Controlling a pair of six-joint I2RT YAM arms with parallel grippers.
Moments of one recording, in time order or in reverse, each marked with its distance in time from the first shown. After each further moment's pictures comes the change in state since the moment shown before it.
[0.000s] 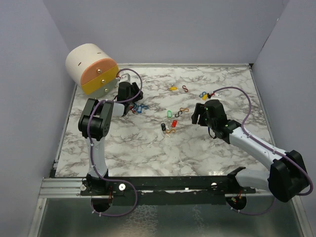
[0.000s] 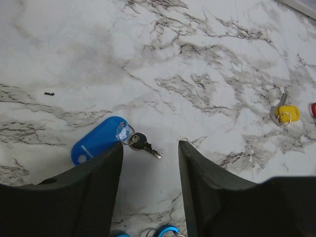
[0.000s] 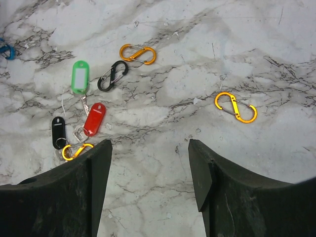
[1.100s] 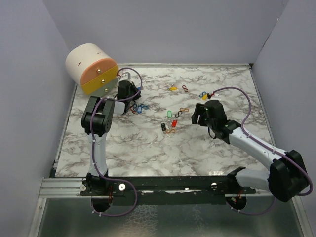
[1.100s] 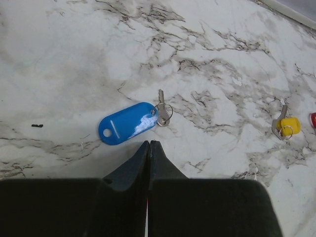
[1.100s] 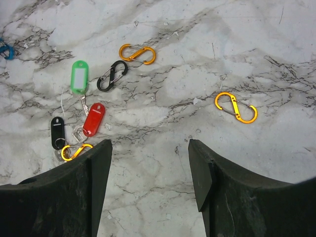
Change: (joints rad) left arm 0.017 0.108 0.105 0.038 0.060 0.005; right arm 0.000 0.004 -0.009 0.014 0.000 0.000
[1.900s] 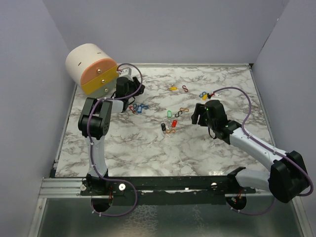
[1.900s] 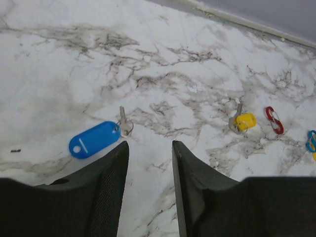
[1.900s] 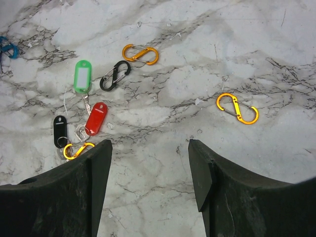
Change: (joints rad) left arm 0.005 -0.094 -0.050 0.029 0.090 0.030; right arm 0.000 -0.010 -0.001 0.000 -0.008 -0.007
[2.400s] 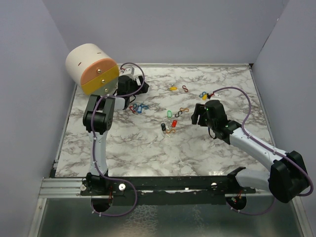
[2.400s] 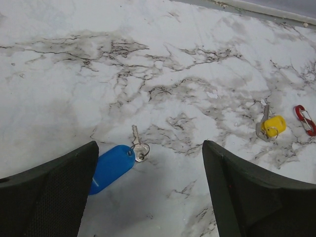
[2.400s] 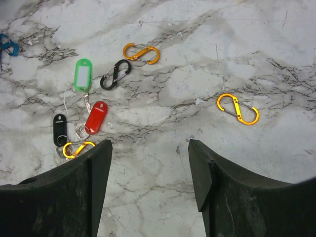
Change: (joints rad) left arm 0.015 0.138 0.170 -0.019 0.047 0.091; right arm 0.000 0.000 0.000 0.000 -0.007 -0.011
